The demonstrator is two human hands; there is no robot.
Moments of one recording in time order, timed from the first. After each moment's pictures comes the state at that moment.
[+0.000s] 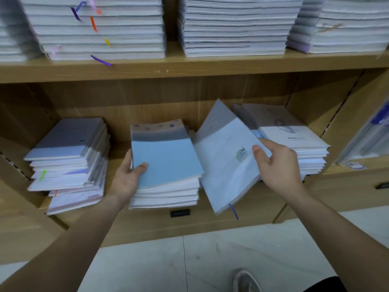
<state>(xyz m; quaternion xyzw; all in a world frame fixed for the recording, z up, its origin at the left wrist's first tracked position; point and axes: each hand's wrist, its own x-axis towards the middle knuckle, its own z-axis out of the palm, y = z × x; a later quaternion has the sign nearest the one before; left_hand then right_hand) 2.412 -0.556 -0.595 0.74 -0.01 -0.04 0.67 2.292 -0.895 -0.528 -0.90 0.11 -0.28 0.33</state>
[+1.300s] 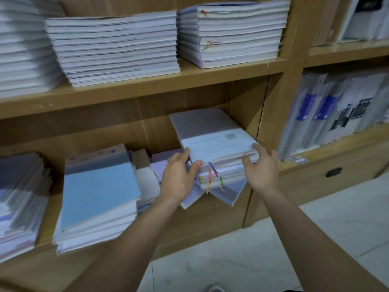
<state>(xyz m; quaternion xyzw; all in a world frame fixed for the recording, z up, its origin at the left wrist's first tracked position) 2.363 -0.835 -0.554 0.89 -0.26 0.07 0.38 2.277 -1.038 -0.566 -0.81 0.31 -0.29 0.39</state>
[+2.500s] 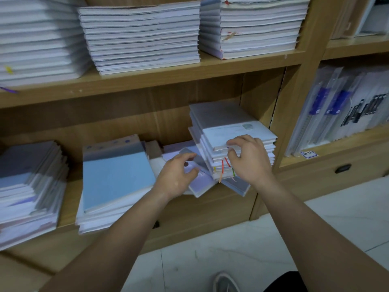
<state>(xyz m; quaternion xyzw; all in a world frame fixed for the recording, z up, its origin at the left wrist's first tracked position) 2.368 -0.779 -0.559 0.88 -0.30 0.00 0.36 2.286 -0.986 -0.539 -0.93 0.13 -0.25 0.23</state>
